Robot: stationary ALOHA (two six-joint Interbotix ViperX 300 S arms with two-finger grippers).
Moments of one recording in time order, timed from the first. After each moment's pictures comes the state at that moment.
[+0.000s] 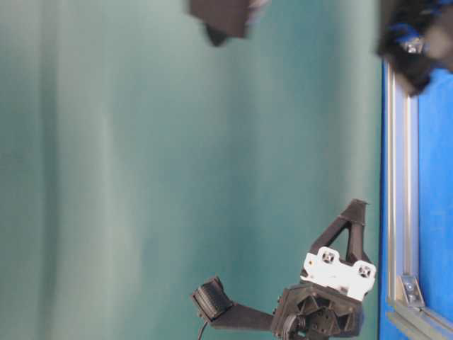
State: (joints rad) left arm 0.29 0.15 0.85 -0.08 -0.75 0.01; right arm 0.32 0.16 0.77 0.05 -0.49 0.06
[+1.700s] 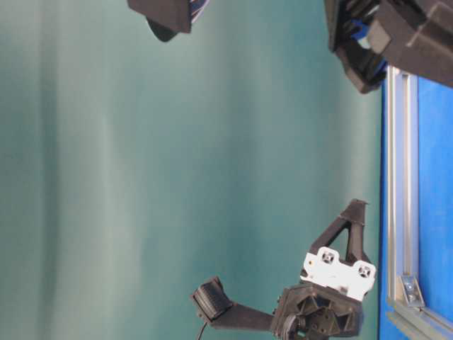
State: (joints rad) left arm 0.29 0.15 0.86 -0.08 -0.75 0.01; right arm 0.32 0.11 0.76 0.05 -0.44 0.06
